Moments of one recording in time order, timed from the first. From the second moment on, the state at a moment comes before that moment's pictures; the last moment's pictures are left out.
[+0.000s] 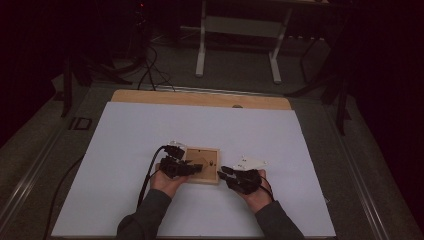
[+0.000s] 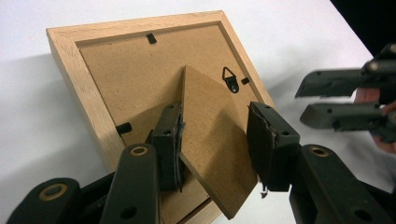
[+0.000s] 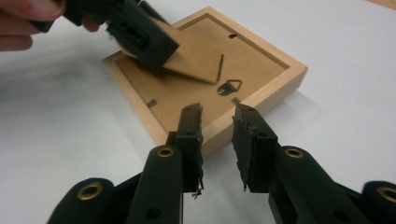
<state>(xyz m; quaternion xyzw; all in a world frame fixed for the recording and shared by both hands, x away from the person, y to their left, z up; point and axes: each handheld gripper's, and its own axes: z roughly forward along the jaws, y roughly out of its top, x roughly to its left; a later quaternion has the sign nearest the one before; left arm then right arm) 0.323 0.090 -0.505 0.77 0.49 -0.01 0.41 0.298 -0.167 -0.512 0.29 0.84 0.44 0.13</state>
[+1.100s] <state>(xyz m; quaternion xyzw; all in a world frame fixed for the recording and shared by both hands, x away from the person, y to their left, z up) 0.297 0.084 -0.499 0.81 0.39 0.08 0.44 0.324 -0.183 -0.487 0.33 0.82 0.45 0.14</state>
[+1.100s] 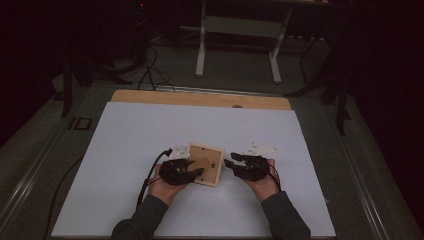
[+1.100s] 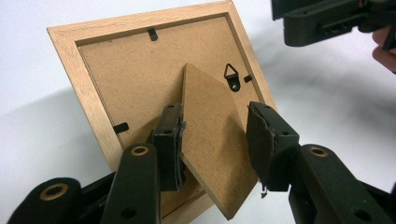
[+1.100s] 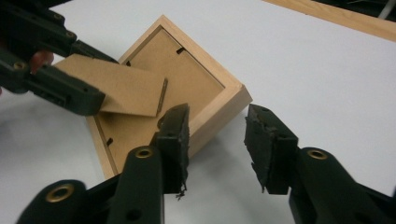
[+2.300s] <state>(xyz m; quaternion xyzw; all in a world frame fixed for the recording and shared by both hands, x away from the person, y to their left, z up) 0.280 0.089 -0.503 0.82 0.33 0.12 0.46 0.350 -0.174 -0.498 0.36 0.80 0.48 0.02</state>
